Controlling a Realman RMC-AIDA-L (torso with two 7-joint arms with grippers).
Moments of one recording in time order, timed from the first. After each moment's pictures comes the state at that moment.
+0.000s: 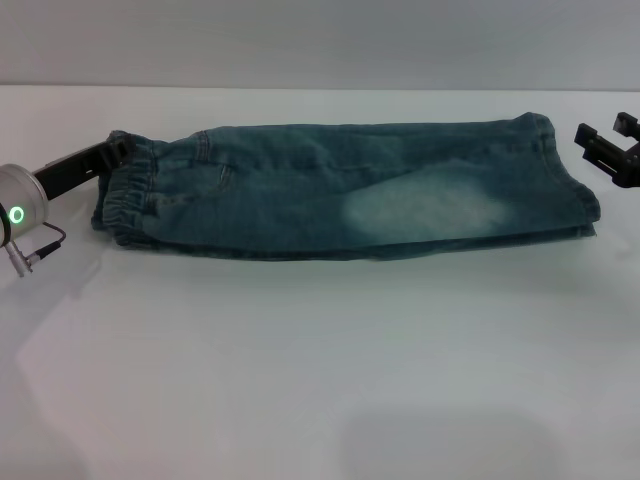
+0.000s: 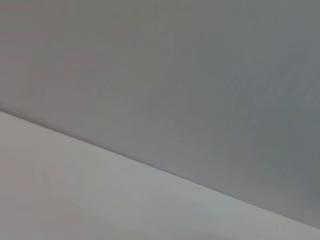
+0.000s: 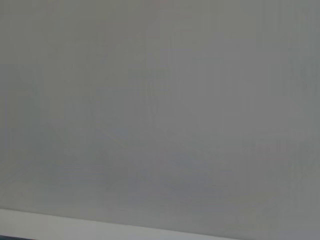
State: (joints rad) left arm -0.61 -2.07 0.69 0.42 1.68 0.76 -1.70; right arm 0.49 2.08 -0.49 -0.47 -1.66 -1.04 1.08
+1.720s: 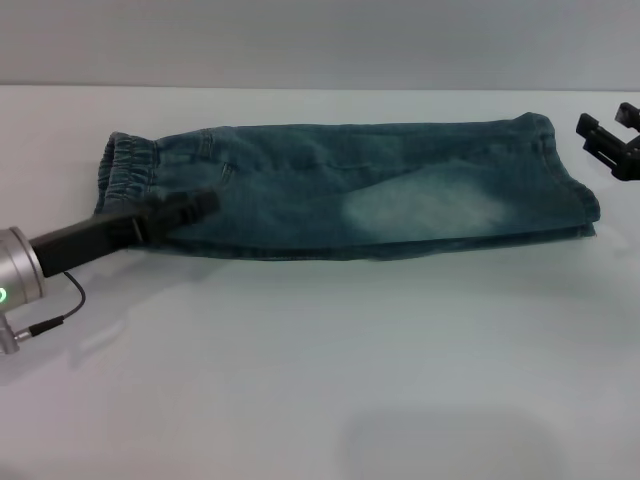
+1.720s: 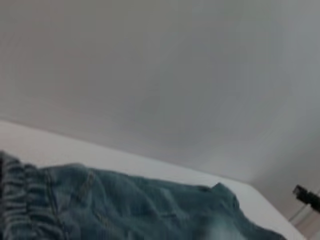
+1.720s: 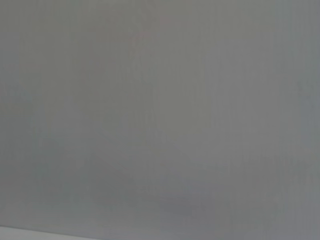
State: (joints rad) left arm -0.46 -2.03 0.77 0.45 1.69 1.32 -1.65; right arm 0.49 2.07 -0.50 -0.43 -1.57 -1.04 1.01
